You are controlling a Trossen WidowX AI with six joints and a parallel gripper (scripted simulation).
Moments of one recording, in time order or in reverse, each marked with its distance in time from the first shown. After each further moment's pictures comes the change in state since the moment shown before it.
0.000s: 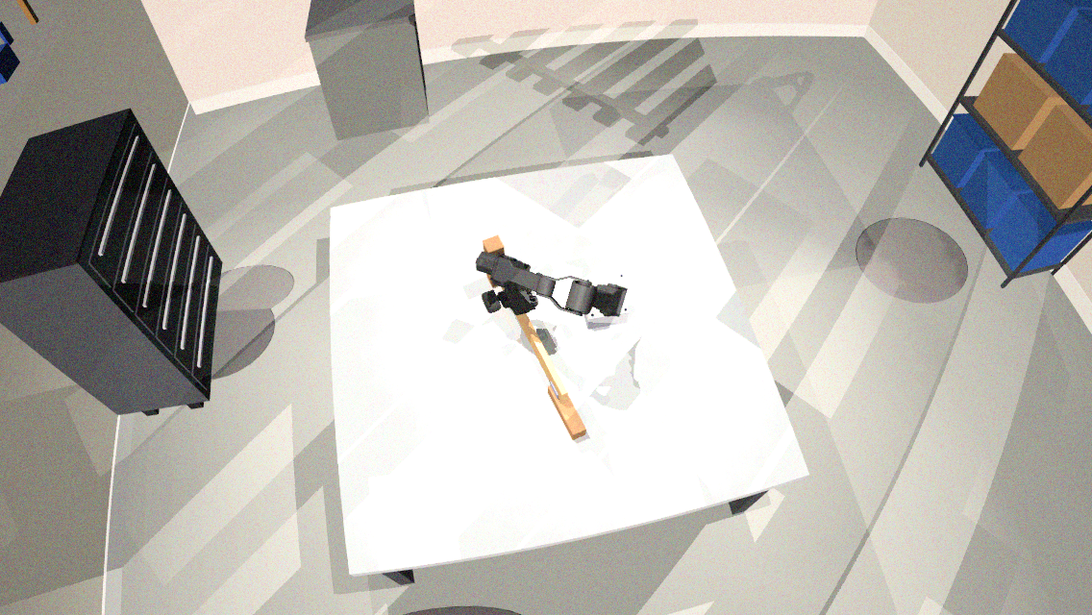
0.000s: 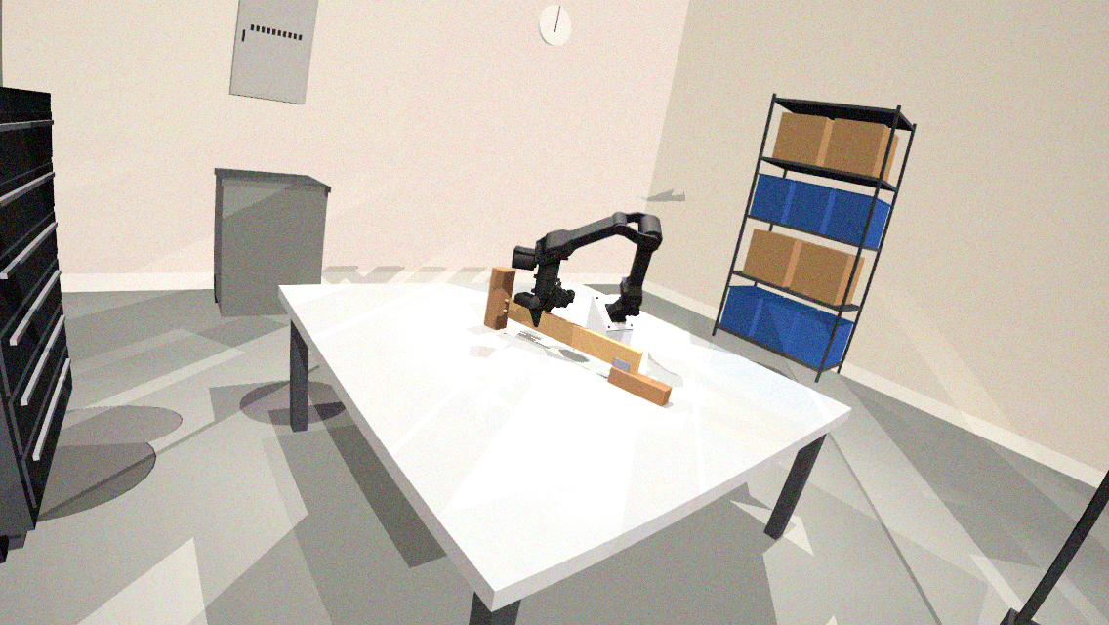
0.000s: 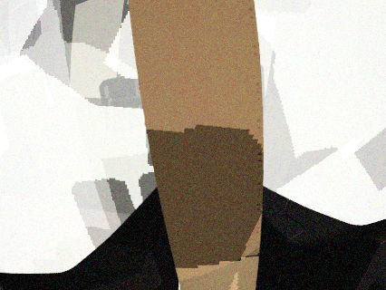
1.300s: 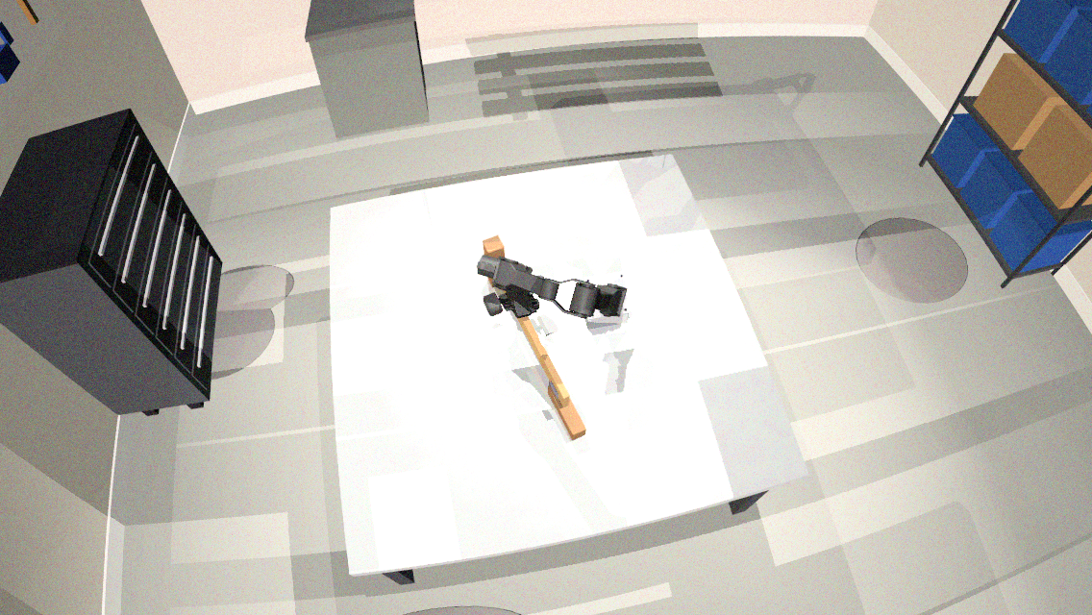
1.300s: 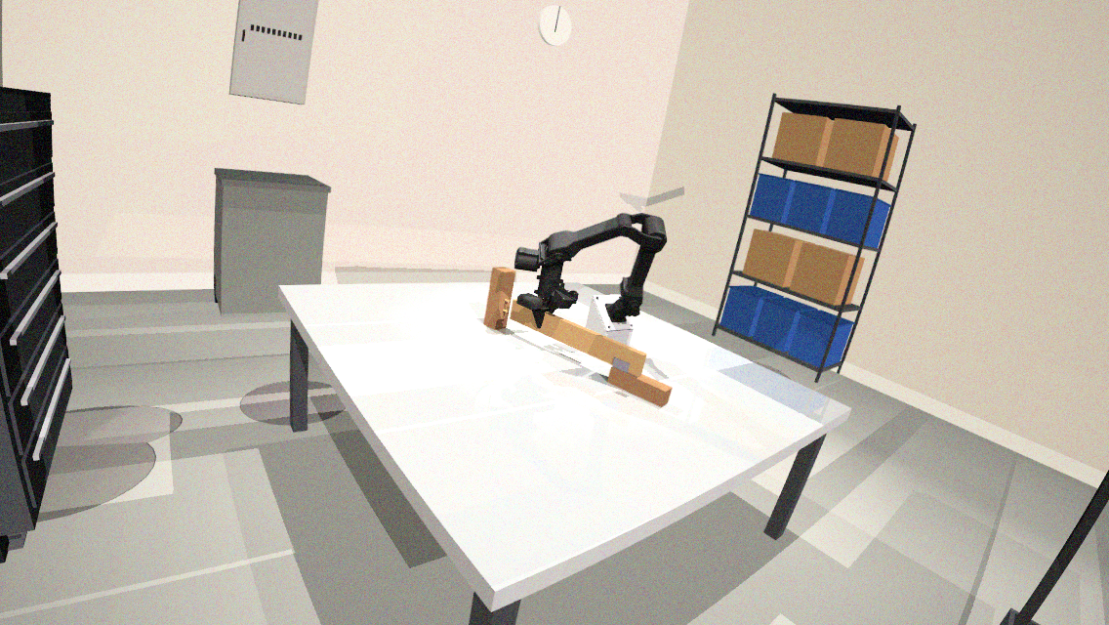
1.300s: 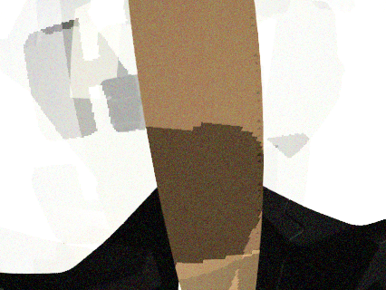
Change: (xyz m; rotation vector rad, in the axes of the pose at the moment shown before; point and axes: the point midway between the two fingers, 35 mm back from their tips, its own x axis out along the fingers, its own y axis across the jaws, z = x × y) arm 0.000 0.000 0.011 0.001 -0.001 0.000
